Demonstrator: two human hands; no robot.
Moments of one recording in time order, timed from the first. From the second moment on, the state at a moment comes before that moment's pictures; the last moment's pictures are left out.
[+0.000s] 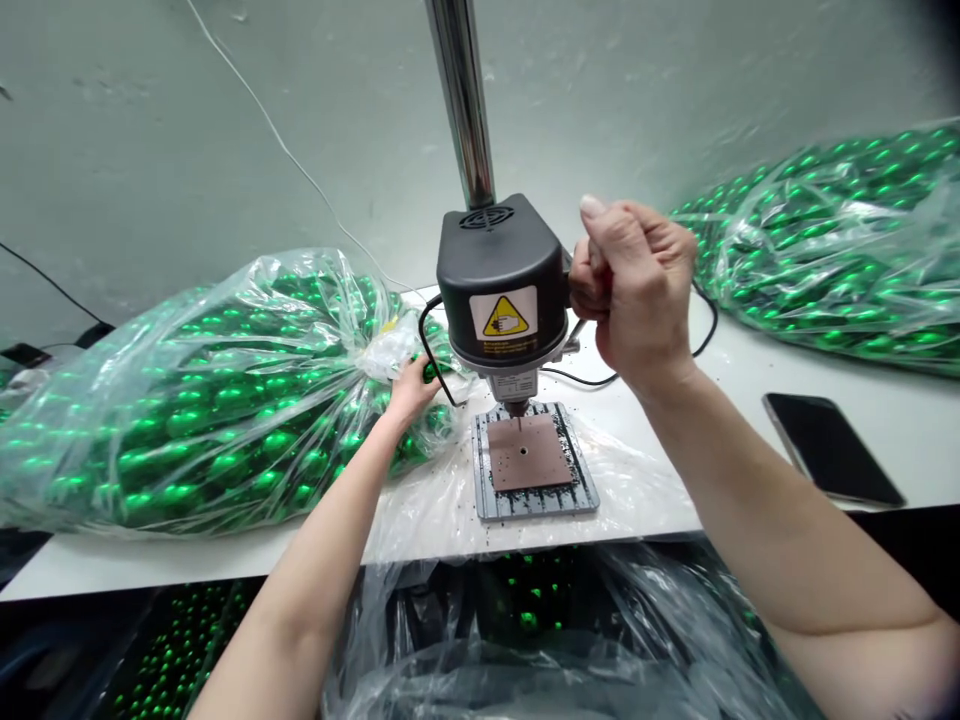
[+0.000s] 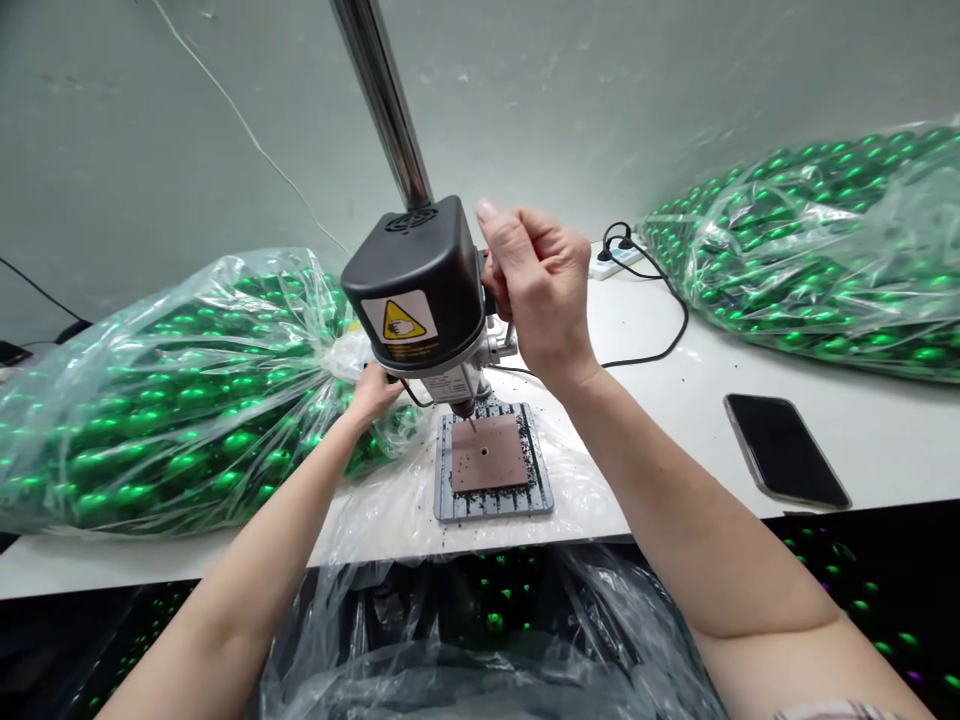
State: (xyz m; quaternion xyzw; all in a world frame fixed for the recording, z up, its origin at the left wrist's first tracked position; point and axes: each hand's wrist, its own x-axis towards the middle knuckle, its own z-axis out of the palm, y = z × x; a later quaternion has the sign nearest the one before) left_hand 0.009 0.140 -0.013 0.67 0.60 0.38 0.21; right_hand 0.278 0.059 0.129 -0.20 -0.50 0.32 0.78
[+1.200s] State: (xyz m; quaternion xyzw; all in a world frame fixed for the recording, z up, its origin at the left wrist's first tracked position) left_hand 0.093 0.018 -0.066 0.53 0.50 0.49 0.47; right_hand 0.277 0.060 0.134 -0.18 -0.49 0.30 0.80
